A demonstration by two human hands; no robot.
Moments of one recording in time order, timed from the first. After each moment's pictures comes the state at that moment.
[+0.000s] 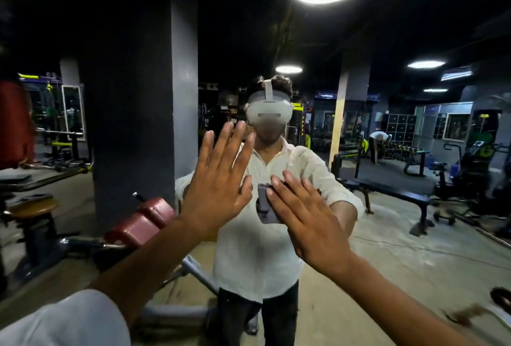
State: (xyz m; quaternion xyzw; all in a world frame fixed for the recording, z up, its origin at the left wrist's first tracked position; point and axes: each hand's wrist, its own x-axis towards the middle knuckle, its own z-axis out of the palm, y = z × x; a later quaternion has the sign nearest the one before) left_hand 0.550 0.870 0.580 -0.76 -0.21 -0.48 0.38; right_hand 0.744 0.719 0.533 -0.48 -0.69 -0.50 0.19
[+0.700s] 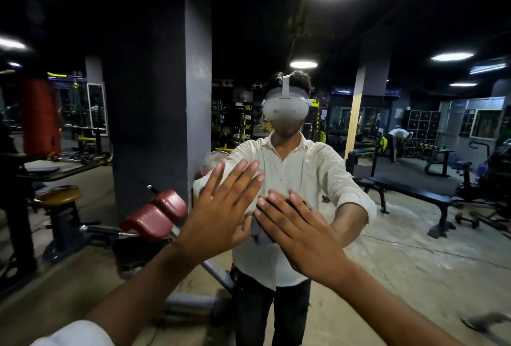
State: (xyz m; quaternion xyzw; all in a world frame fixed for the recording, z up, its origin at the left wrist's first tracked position) left_hand 0.549 0.835 0.523 -0.81 -0.18 -0.40 0.40; right_hand 0.768 0.709 0.498 -0.47 -0.72 -0.50 0.08
